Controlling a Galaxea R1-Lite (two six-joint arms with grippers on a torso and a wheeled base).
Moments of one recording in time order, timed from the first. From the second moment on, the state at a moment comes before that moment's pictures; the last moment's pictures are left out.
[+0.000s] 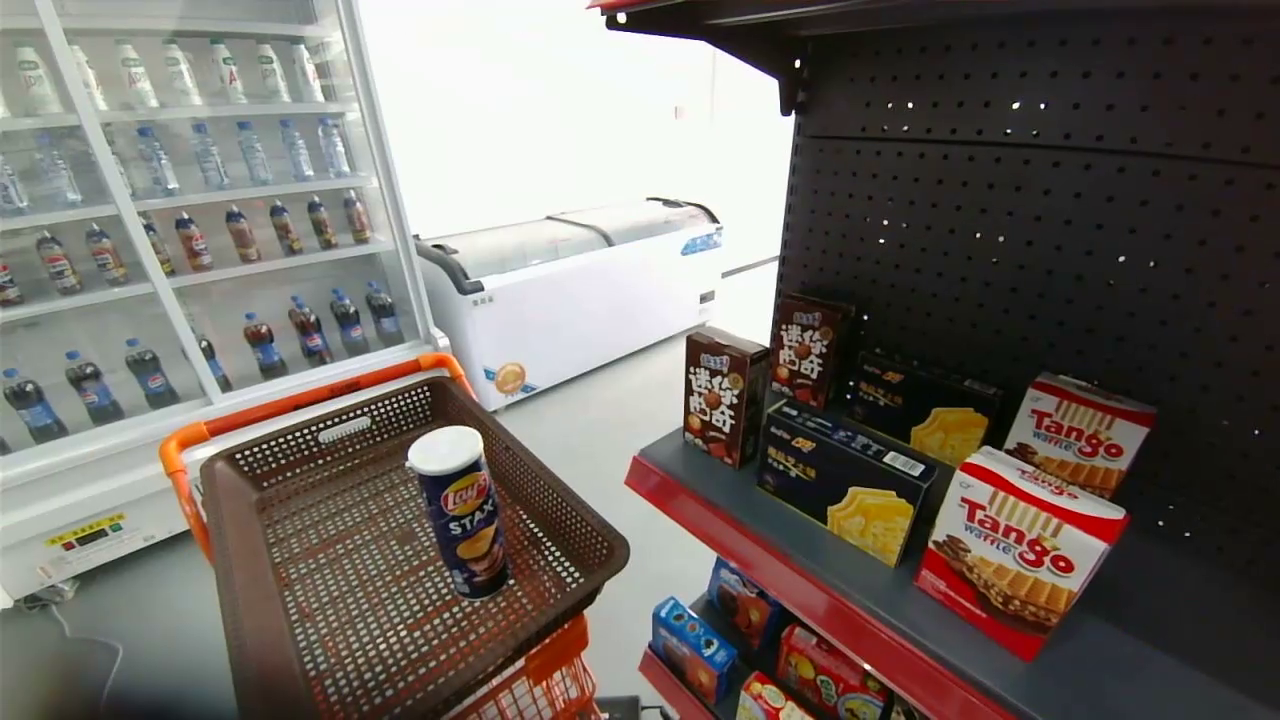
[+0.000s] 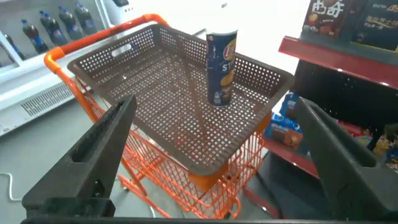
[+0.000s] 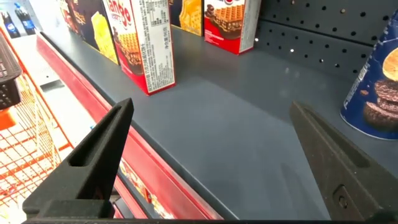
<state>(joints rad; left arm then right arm) -0.02 0.27 -0.40 0.24 -0.09 0.02 0.00 0.00 0.00 0.01 0.00 0.00</state>
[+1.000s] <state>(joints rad) -0.04 1.16 -0.40 -0.43 -0.10 0.14 0.00 0.00 0.00 0.01 0.00 0.00</state>
